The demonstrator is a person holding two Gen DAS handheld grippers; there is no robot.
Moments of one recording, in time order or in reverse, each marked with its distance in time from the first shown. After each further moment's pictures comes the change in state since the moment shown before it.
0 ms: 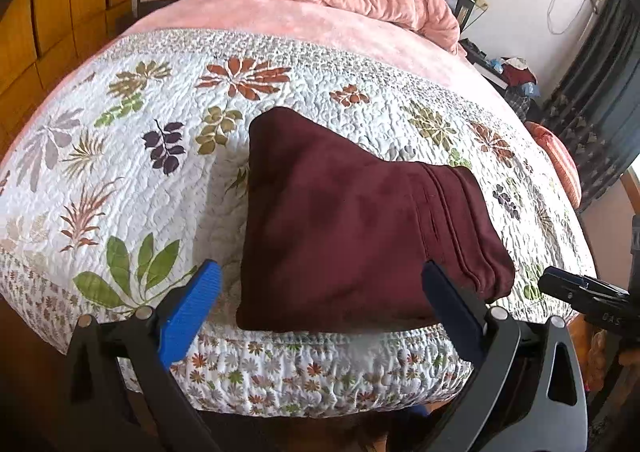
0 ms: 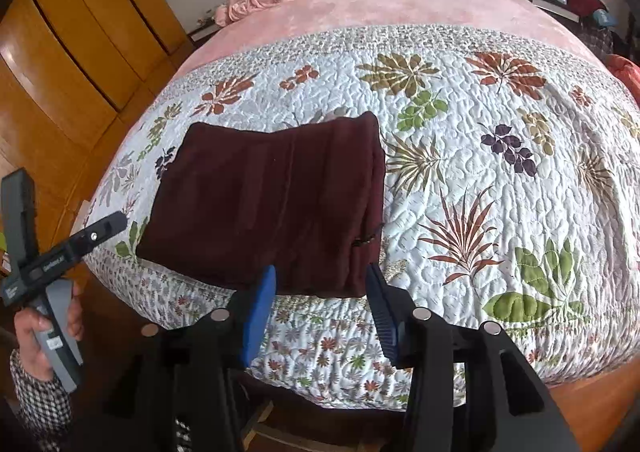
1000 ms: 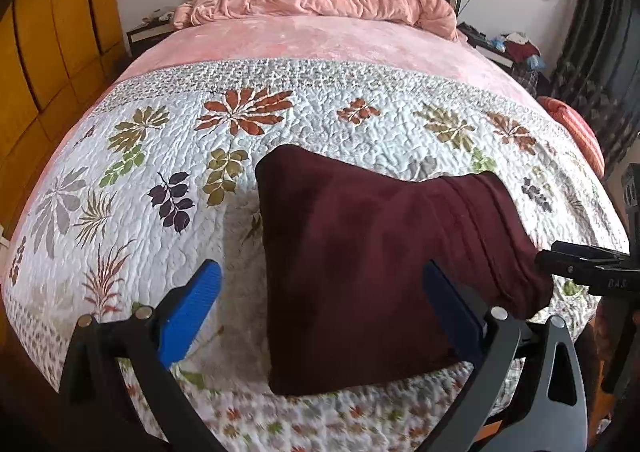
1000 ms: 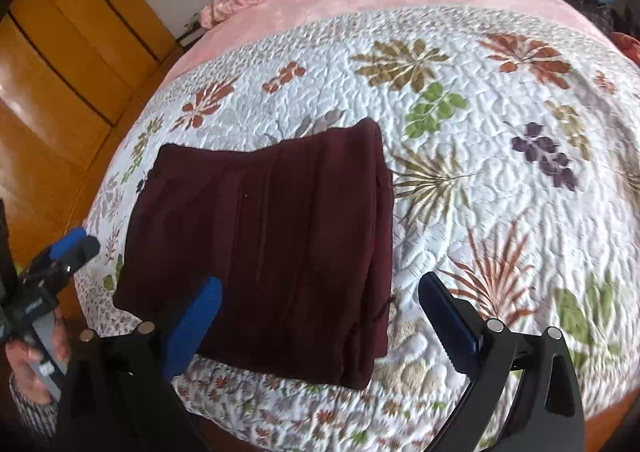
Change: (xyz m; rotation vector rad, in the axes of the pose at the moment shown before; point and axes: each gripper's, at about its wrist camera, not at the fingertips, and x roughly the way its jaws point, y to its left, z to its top) left arm 0.027 -0.004 0.033 0.144 -0.021 0.102; right arm 0.071 -0.018 0.045 0.045 0.043 0.050
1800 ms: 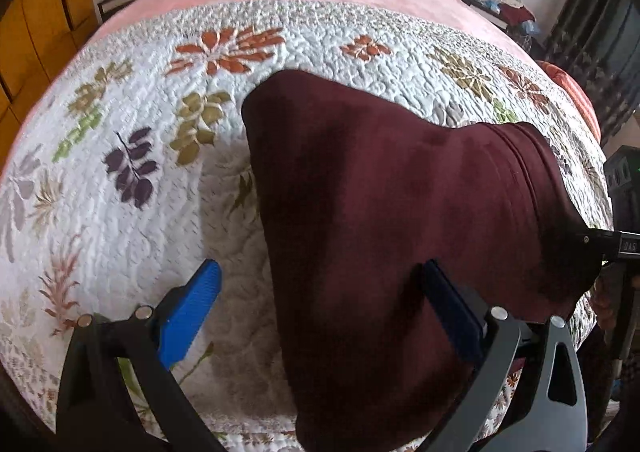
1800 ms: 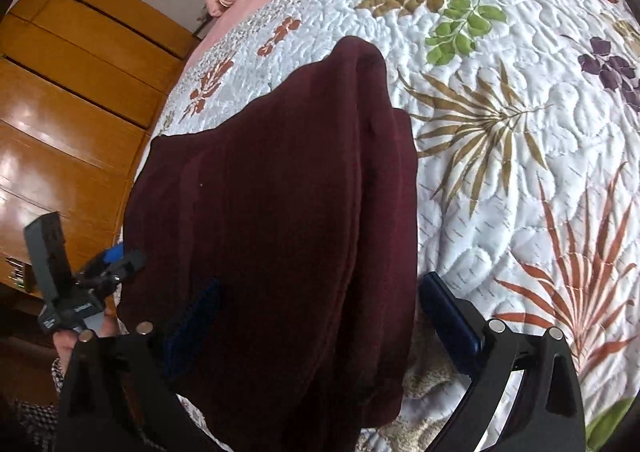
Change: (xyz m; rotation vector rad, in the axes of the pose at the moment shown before) left arm 0.078 0.027 -0.014 0.018 0.162 -0.079; right arm 0.073 -0.039 0.000 0.121 0.097 0.227
